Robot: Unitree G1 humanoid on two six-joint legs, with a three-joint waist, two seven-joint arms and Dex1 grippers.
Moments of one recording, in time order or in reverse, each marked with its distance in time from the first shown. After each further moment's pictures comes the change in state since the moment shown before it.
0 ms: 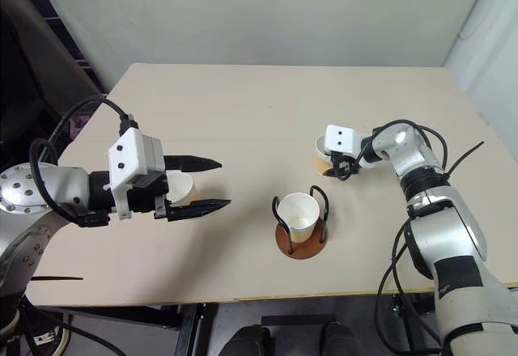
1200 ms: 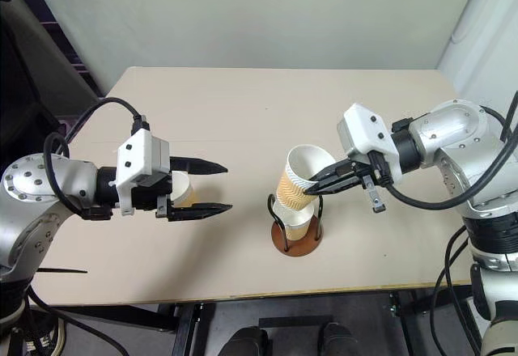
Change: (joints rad) left arm -0.077 -0.003 -0.095 0.097 0.038 -0.077 -0.115; right arm 0.344 -0.349 -0.163 -1.350 0.654 0.839 0.299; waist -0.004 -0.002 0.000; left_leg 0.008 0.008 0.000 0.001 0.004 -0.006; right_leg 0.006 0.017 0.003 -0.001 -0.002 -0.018
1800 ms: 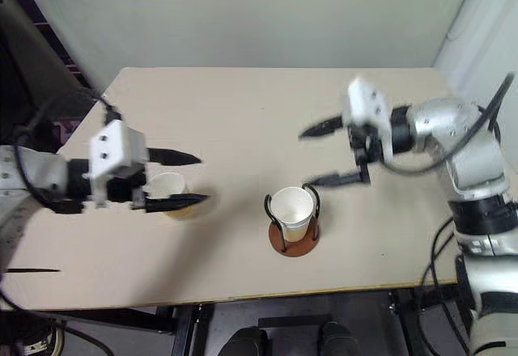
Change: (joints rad) left arm 0.142 0.217 0.142 0.148 0.158 -0.107 -0.071; right arm -0.132 0.173 -0.129 0.286 0.020 -0.030 -0.173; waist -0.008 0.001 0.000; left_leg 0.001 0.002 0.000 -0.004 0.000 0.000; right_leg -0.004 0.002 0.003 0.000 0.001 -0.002
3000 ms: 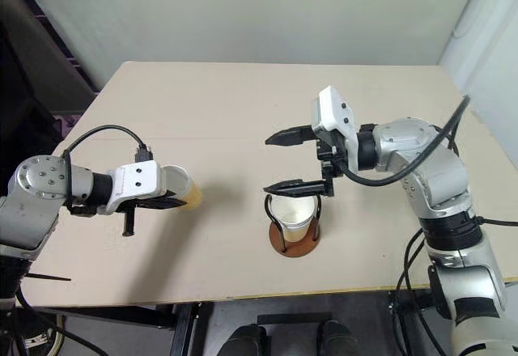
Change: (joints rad) left arm -0.196 -0.145 -0.311 0.269 0.242 -0.269 -0.167; right arm 0.161 0.002 0.077 -0.229 0.070 0.068 -0.055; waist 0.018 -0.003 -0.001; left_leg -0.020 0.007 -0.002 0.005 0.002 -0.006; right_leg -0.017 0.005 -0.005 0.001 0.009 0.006
